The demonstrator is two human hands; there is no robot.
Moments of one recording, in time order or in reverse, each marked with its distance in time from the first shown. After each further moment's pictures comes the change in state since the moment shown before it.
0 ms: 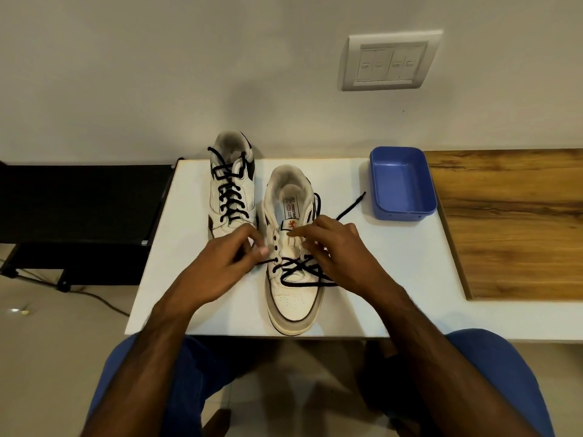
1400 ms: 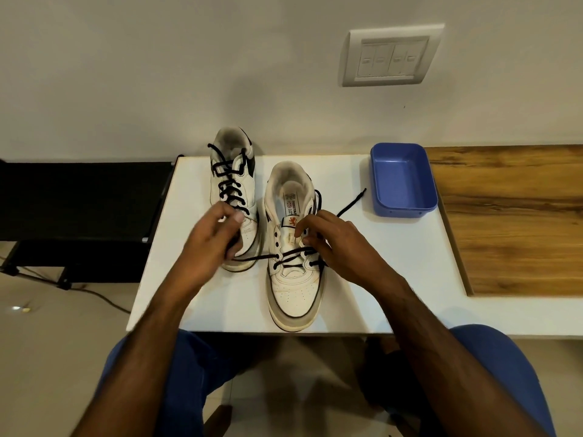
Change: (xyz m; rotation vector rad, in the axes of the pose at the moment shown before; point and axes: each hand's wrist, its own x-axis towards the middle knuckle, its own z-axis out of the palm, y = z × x) left_hand 0.001 0.014 -0.009 -0.443 0.220 -0.079; right_hand 0.009 0.009 0.002 0.082 -0.015 -0.044
